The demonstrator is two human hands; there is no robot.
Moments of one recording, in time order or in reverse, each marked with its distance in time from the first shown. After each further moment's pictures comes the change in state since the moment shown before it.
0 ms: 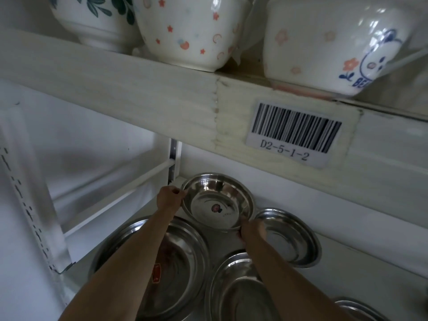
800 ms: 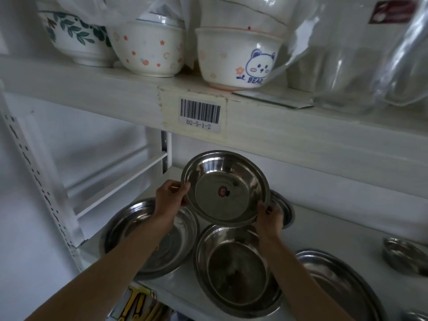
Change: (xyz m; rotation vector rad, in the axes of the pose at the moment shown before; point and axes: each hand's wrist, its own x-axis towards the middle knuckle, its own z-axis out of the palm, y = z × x) left_hand -0.164 0.061 -0.036 -0.433 -0.074 0.048; right_hand -0.069 0.023 -0.113 0.114 0.137 -0.221
